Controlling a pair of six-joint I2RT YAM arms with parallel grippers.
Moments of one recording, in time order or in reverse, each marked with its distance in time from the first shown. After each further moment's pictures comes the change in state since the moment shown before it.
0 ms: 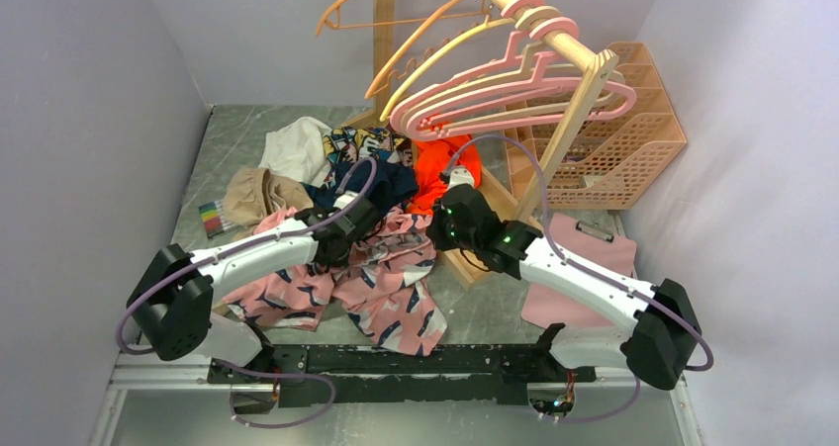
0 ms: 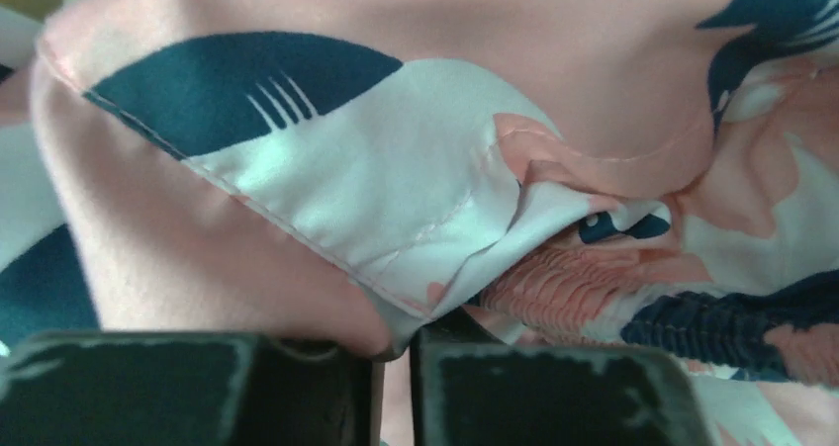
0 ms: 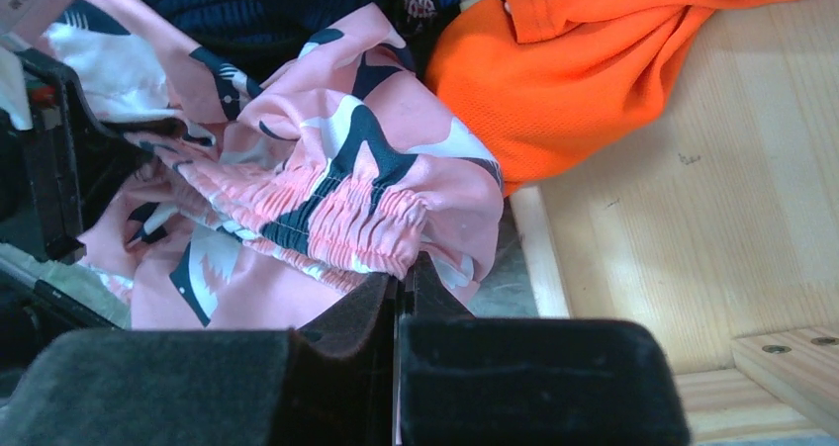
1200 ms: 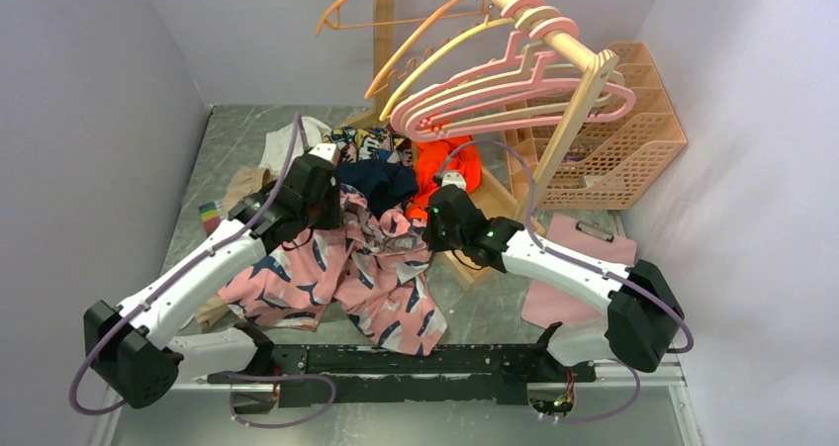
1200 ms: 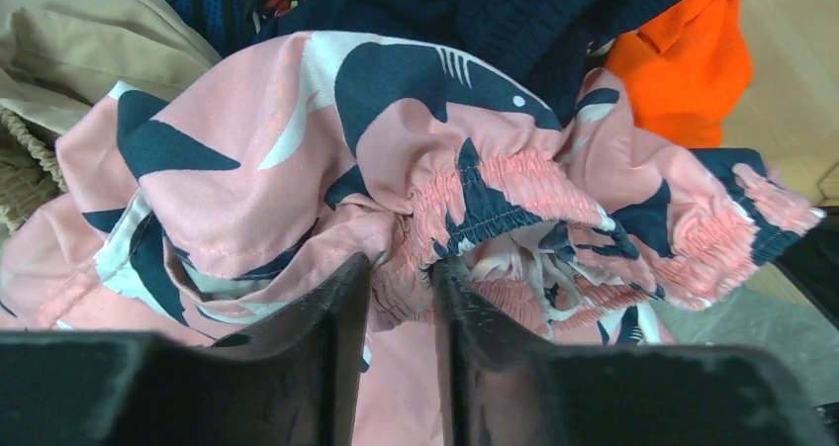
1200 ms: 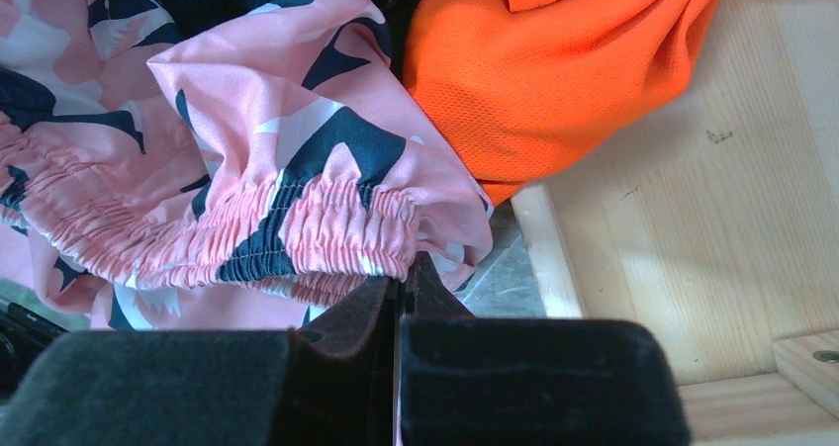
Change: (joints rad) left arm 0.183 -0.245 0.117 0.128 0.248 0.105; right arm -0.001 0.112 0.006 0.021 -0.008 0.053
